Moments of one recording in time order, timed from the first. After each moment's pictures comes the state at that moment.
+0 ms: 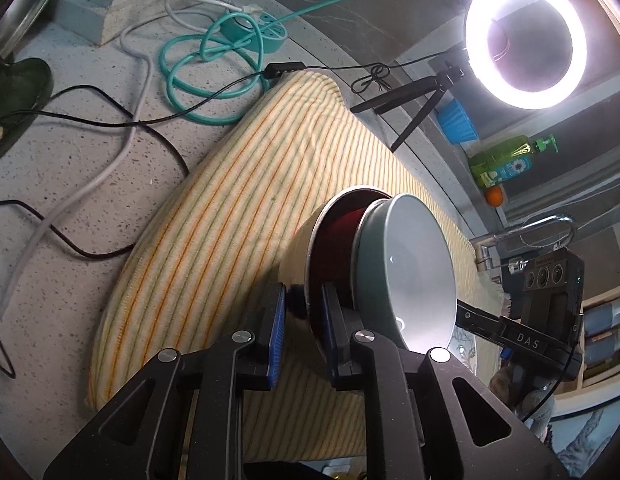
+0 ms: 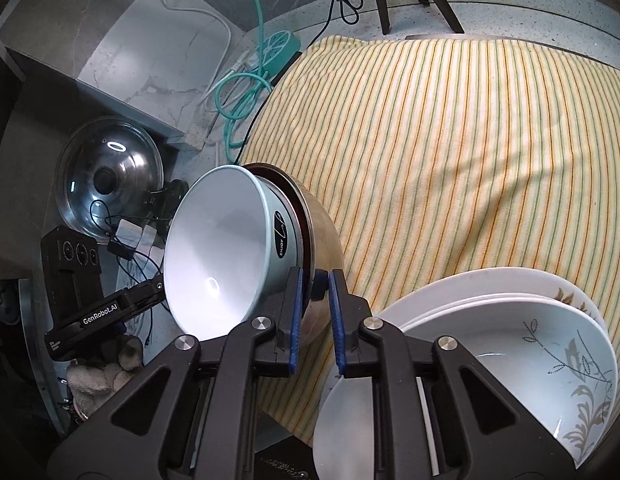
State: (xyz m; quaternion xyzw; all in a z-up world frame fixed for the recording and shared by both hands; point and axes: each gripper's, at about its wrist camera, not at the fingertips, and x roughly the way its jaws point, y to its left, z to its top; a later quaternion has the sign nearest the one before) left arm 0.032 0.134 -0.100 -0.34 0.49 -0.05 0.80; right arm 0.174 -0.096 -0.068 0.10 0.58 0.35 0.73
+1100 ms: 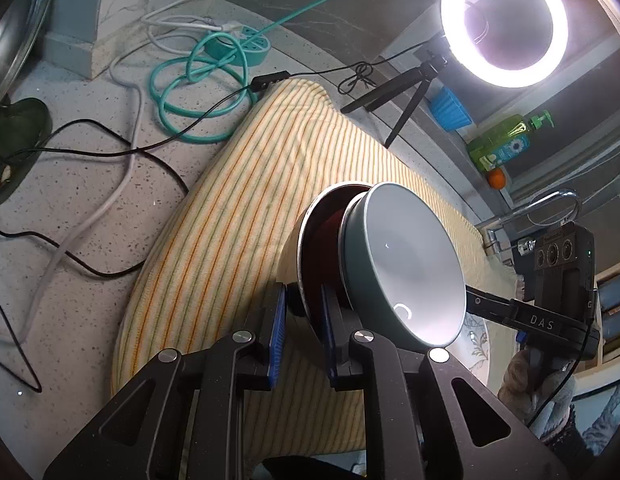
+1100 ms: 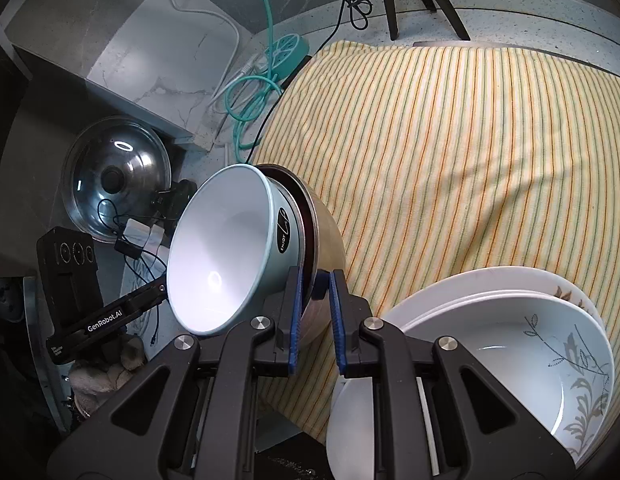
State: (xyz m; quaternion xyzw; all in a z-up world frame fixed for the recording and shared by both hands) left arm 0.027 0.126 -0.084 -0.29 0.49 -0.05 0.82; right arm 0.167 -0.099 -0.053 0.11 0.57 0.36 0.73
